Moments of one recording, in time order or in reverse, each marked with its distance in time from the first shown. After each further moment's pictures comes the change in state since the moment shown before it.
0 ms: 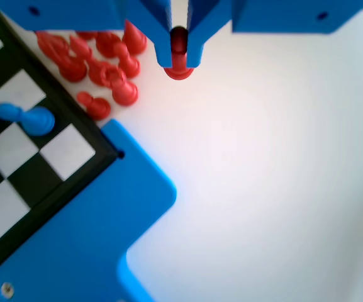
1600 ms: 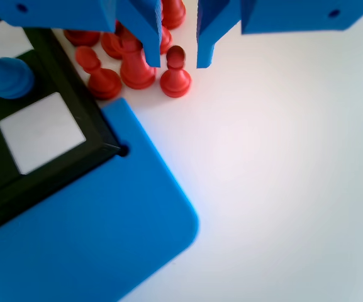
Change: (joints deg) arm -5.5 -2.9 10.9 -20.6 -3.5
